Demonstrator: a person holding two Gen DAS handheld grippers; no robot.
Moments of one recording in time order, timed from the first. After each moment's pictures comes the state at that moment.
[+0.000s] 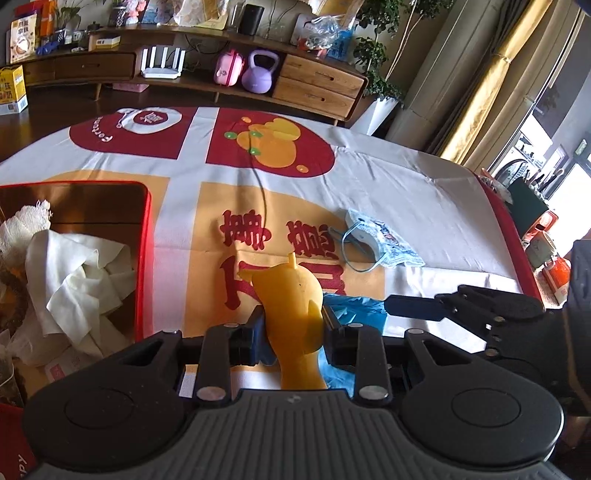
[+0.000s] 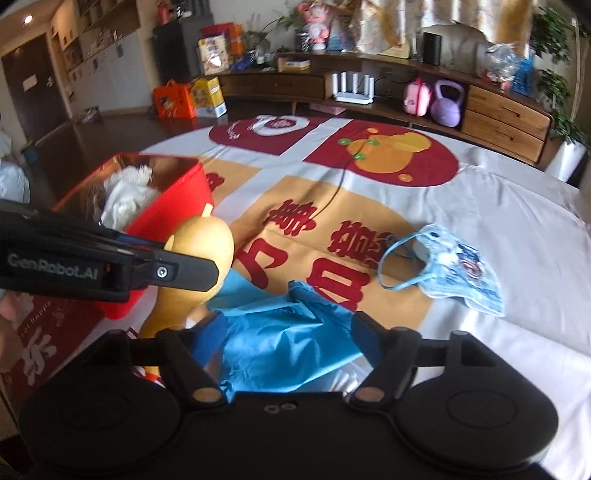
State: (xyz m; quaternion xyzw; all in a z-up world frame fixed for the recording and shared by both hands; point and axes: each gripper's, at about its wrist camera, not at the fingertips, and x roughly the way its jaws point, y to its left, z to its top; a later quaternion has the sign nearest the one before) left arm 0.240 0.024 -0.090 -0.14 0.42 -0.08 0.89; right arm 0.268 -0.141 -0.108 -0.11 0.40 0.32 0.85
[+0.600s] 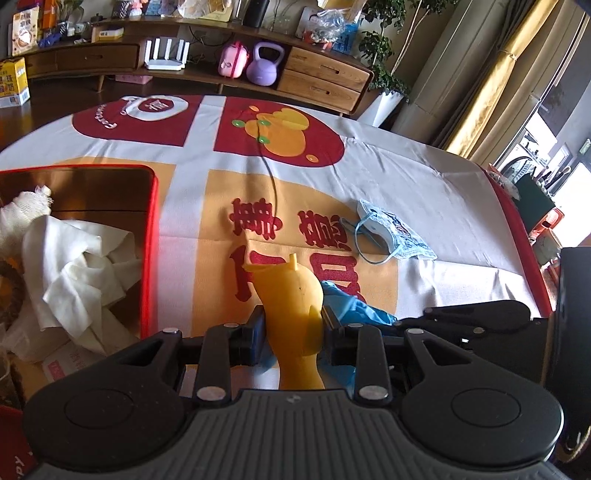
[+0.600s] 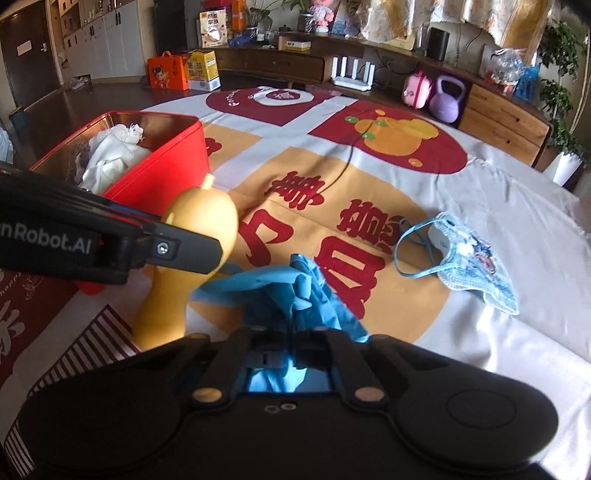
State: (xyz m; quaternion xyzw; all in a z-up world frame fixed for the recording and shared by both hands) left arm 0.244 0.028 -0.102 -0.14 0.43 -0.07 0.89; right arm 0.261 -0.120 -0.126 -0.15 0.40 0.29 0.85
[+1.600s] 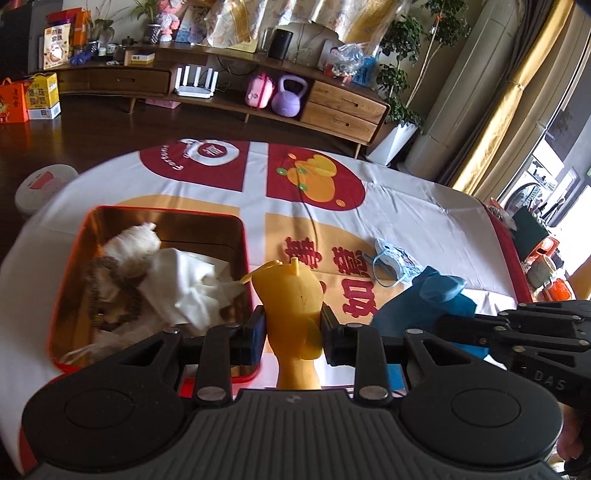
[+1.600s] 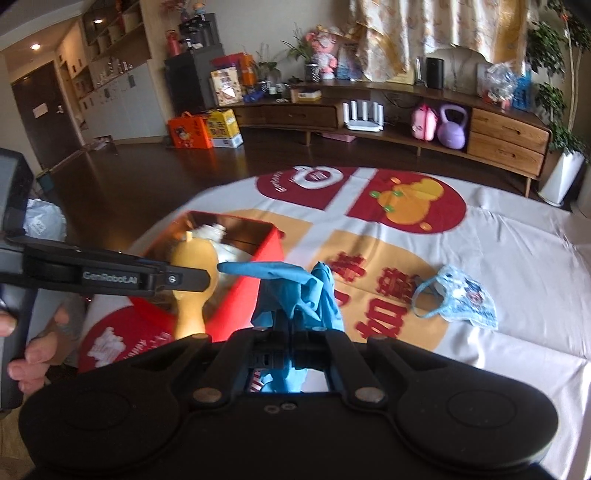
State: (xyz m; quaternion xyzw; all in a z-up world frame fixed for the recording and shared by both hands) left arm 0.175 0.094 -0.022 -0.15 0.40 -0.04 0.90; right arm 0.197 -0.126 0.001 -0.06 0.37 0.34 0.86
